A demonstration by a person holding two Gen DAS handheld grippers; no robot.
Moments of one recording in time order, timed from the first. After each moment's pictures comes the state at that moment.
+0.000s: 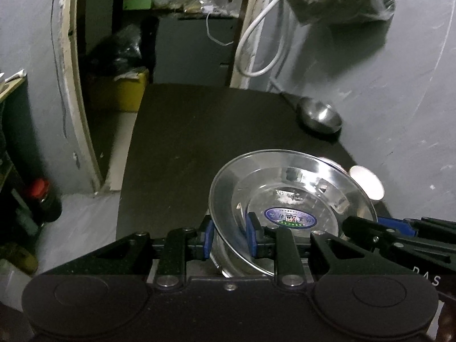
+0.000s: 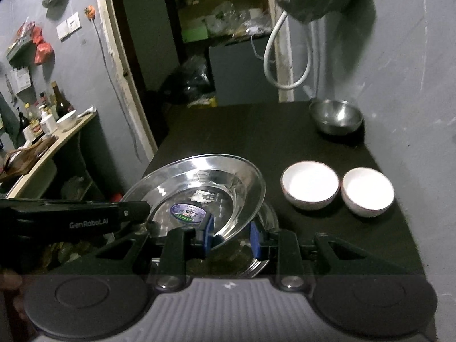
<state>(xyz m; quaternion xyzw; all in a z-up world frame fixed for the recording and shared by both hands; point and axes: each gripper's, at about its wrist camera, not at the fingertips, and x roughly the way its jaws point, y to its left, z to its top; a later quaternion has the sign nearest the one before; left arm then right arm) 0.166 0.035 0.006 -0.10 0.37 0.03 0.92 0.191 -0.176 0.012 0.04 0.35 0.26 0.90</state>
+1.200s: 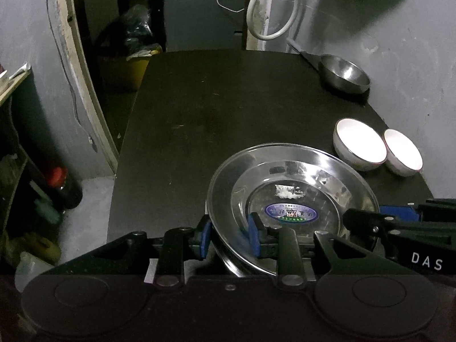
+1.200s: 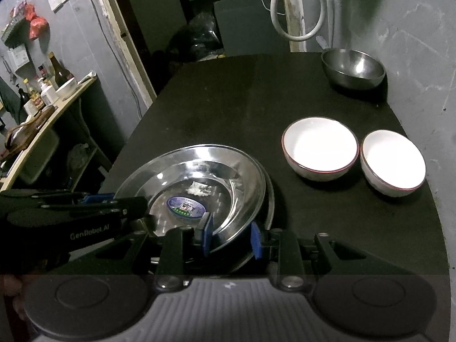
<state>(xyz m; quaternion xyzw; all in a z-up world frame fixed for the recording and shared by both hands) 0.207 0.011 -0.031 -0.05 0.43 0.07 0.90 0.236 -0.170 -0.029 0.03 0.43 0.29 0.86</state>
